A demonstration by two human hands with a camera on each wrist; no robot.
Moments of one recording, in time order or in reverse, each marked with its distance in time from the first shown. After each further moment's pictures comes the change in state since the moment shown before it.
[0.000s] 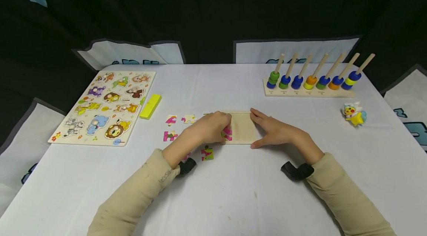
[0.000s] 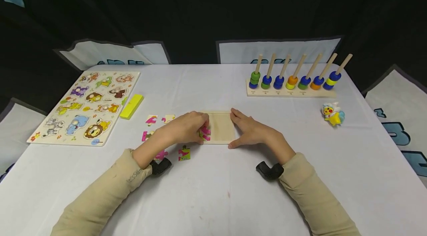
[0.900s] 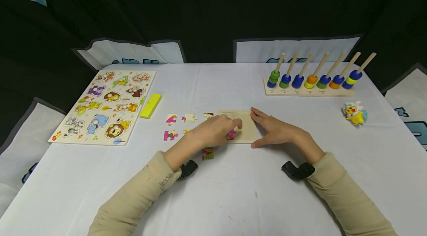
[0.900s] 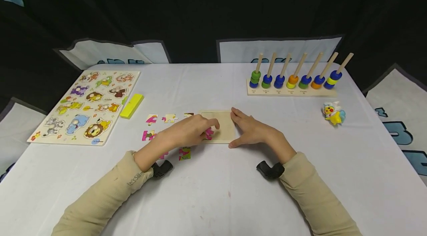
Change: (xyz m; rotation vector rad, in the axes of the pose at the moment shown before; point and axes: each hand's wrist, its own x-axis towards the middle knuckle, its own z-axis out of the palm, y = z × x) left_hand -0.003 0.009 0.006 -0.002 0.054 0.151; right_hand 0.000 0.000 -0.001 0.005 -0.009 0.010
